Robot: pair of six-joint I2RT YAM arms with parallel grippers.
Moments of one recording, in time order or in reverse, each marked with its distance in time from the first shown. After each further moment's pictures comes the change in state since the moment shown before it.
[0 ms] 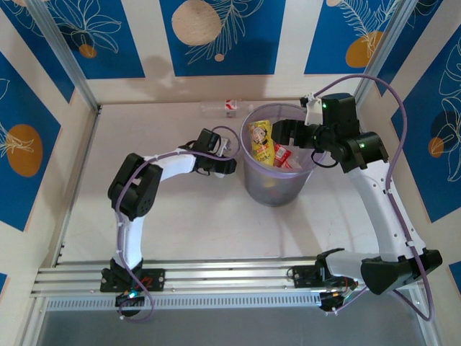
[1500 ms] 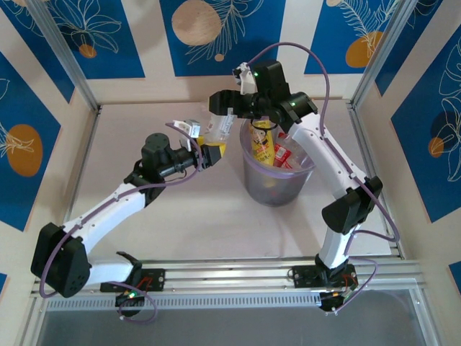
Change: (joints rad) left arm 0.001 -0.783 -0.463 0.504 0.211 -0.113; right arm 0.262 0.554 0.495 0.179 -0.115 0.152
